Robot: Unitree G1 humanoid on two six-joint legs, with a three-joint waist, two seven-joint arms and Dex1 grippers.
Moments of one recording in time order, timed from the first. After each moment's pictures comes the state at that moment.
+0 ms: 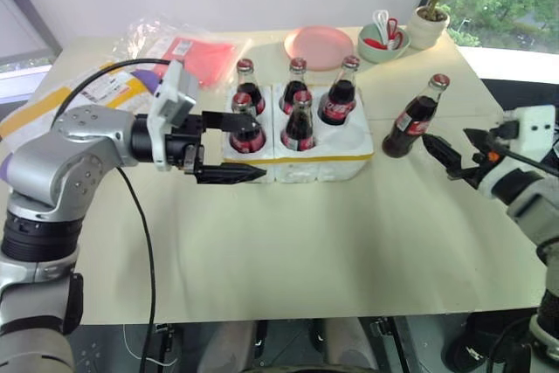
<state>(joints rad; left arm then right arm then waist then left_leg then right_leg) -0.68 0.80 0.01 -0.25 -0.76 0.76 -1.17 -0.26 -0.63 -0.49 -0.38 0.61 0.92 0.32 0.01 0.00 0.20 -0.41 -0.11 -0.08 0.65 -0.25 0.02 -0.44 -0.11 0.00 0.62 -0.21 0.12</state>
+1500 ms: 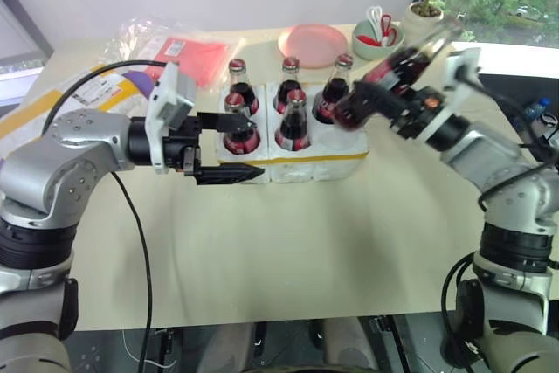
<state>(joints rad) -0.64 0.82 0.03 -0.30 -0.78 0.77 -1.11 -0.60 -0.54 -0.22 -0.17 0.80 0.84 0.51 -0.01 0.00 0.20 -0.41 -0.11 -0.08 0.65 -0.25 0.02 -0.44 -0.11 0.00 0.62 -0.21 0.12</state>
